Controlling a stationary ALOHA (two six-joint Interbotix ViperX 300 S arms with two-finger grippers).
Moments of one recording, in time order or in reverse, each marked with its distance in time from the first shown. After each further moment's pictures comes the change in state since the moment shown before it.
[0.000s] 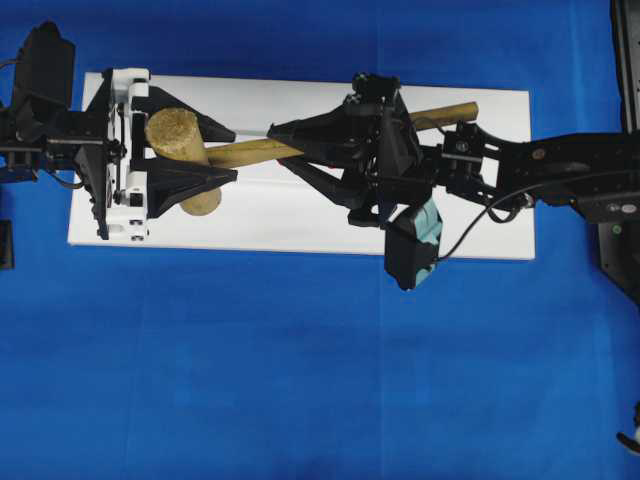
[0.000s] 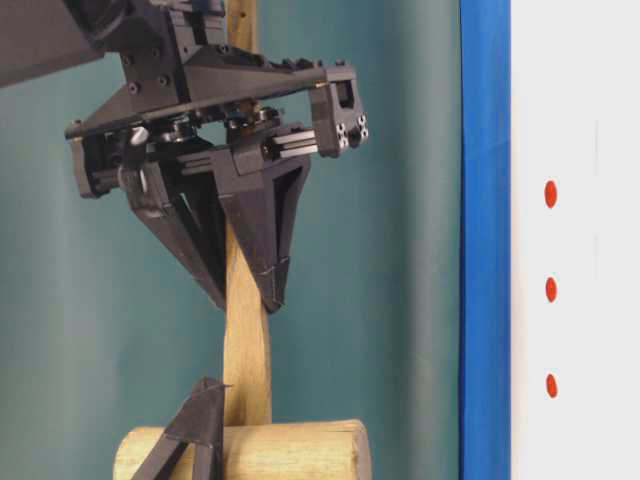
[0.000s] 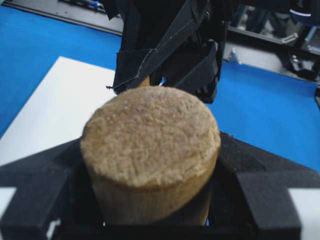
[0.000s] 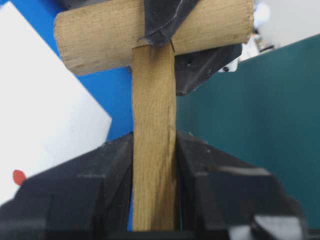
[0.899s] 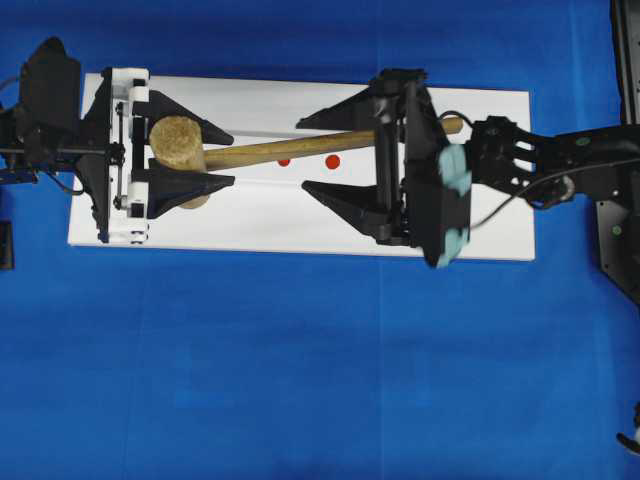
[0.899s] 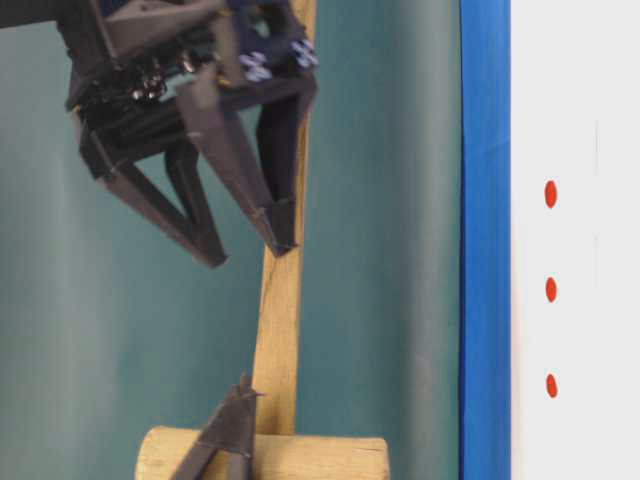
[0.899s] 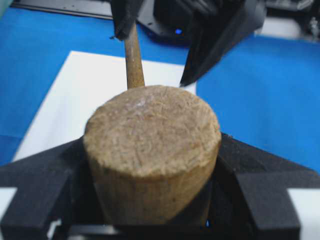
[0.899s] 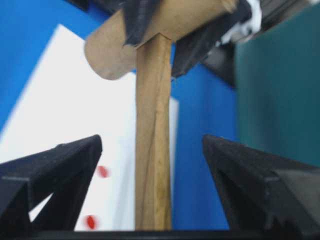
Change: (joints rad) left arm 0.002 -0.002 0.005 0.005 0.051 0.181; right arm 0.014 -0.138 0.008 0.342 0.249 0.094
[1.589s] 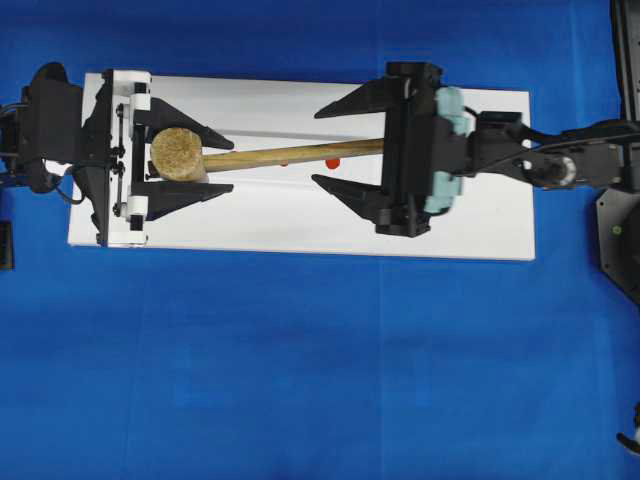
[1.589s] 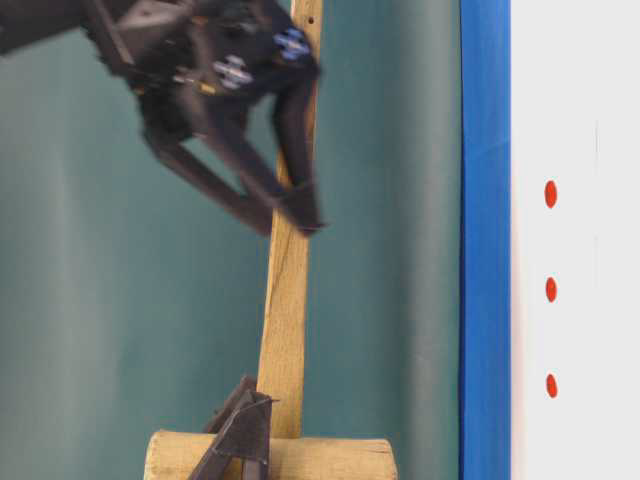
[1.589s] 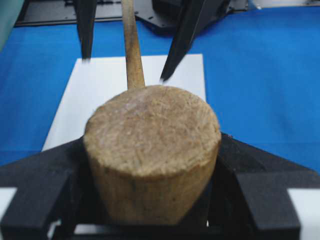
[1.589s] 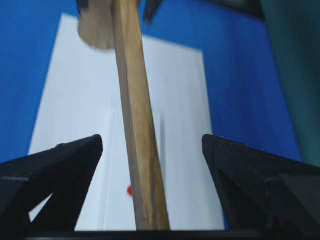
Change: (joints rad) left arm -0.012 0.000 0.000 0.002 0.009 0.129; right arm -0.034 0.015 0.015 0.252 0.040 0.014
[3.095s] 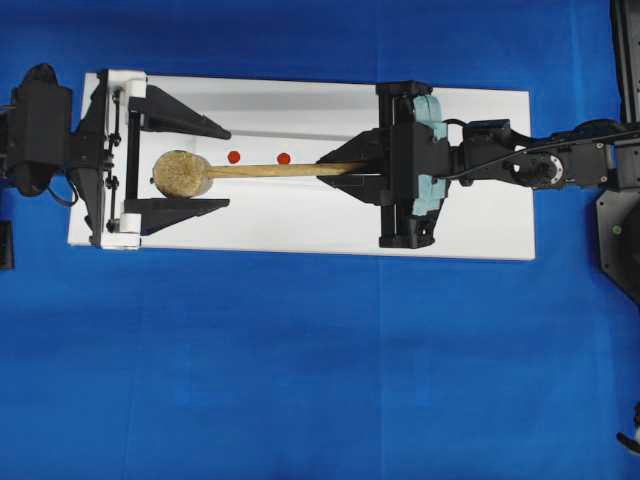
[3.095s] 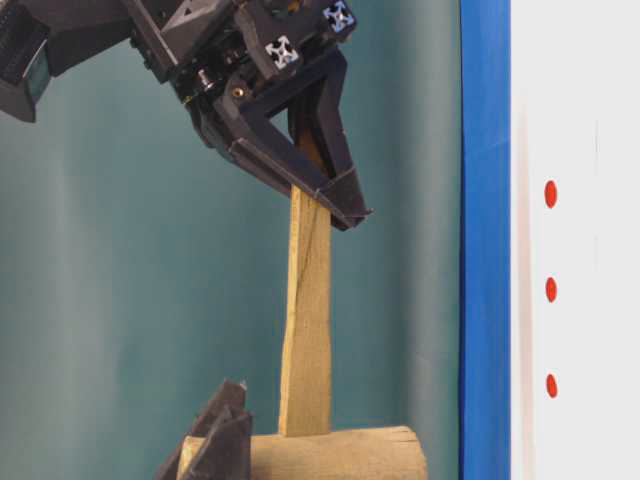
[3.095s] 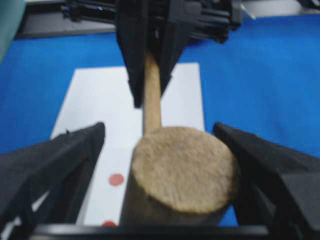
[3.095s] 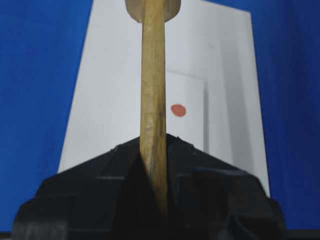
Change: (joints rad) left arm -0.006 -0.034 0.008 0.003 0.015 0.000; right arm -0.005 0.017 0.008 0.046 0.106 0.006
